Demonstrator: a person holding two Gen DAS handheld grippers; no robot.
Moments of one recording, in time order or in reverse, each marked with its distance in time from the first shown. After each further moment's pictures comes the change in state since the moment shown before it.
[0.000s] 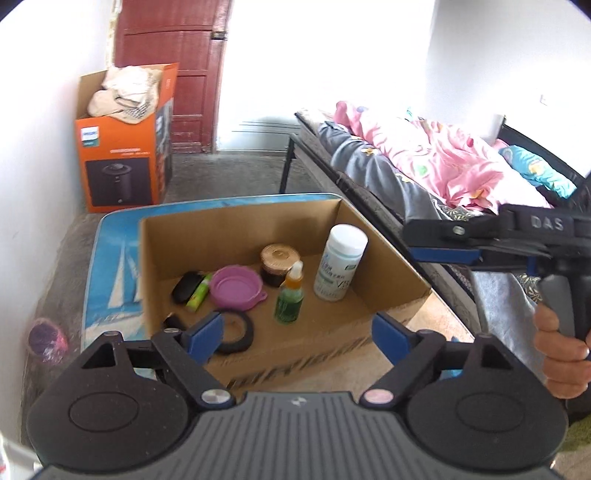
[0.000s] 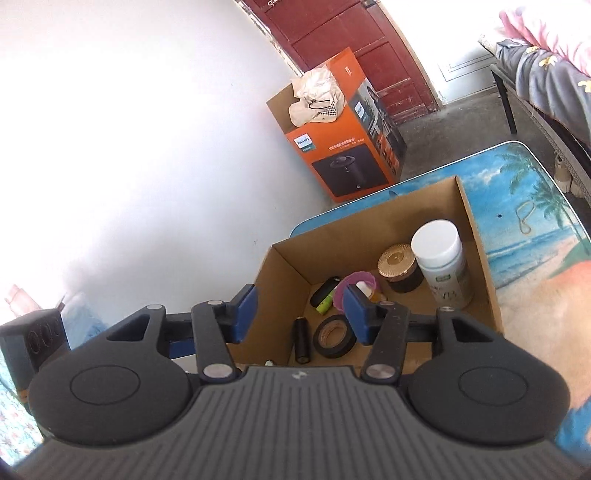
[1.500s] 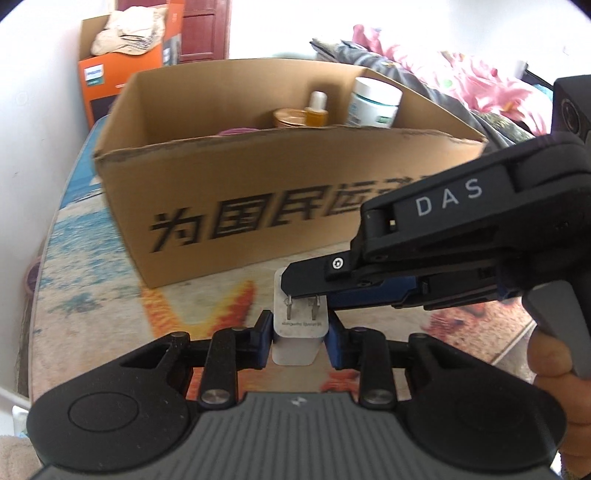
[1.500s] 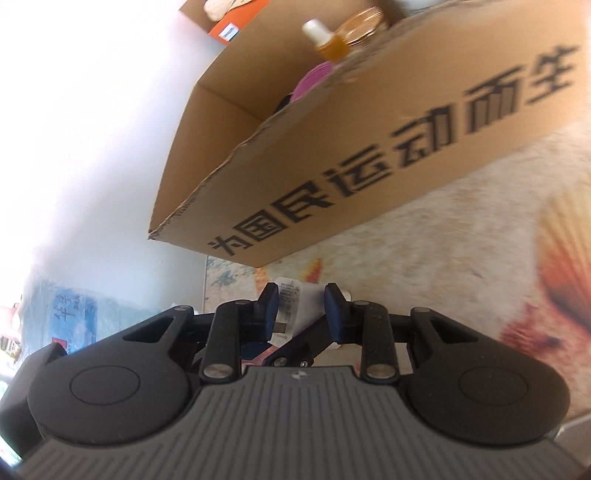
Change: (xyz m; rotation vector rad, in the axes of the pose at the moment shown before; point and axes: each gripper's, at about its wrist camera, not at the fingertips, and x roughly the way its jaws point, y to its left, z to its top) left arm 0.077 -0.003 -0.103 0.033 0.186 0.045; right arm 0.113 -0.008 -0.122 0.321 0.312 -0.123
